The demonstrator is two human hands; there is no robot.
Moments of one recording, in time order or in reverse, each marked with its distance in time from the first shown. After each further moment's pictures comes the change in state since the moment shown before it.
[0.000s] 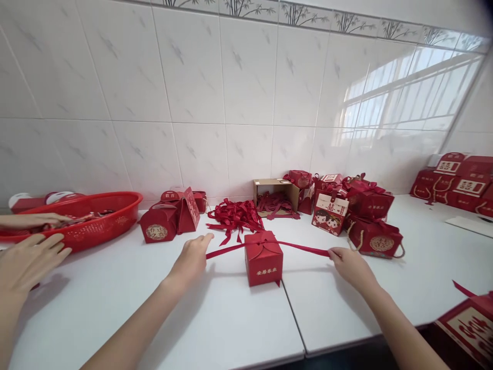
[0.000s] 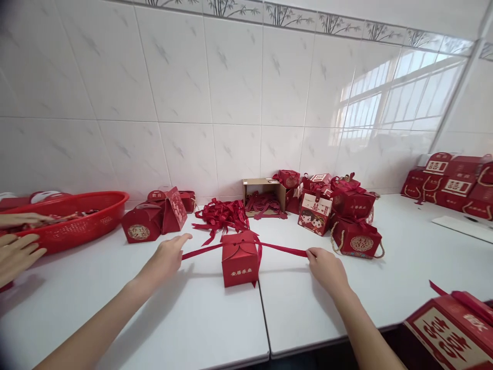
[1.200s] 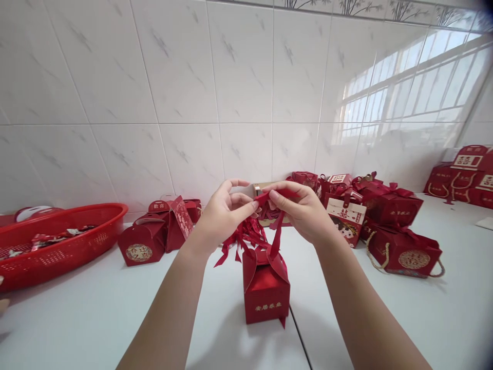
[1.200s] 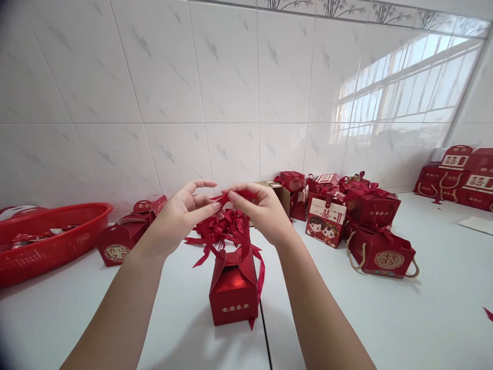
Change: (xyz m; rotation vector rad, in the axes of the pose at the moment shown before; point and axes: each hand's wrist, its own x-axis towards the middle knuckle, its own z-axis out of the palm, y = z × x) left_hand 0.083 0.130 -0.042 -0.947 -0.108 0.028; right_hand 0.068 -0.197 -0.037 1.246 -0.286 -0.577
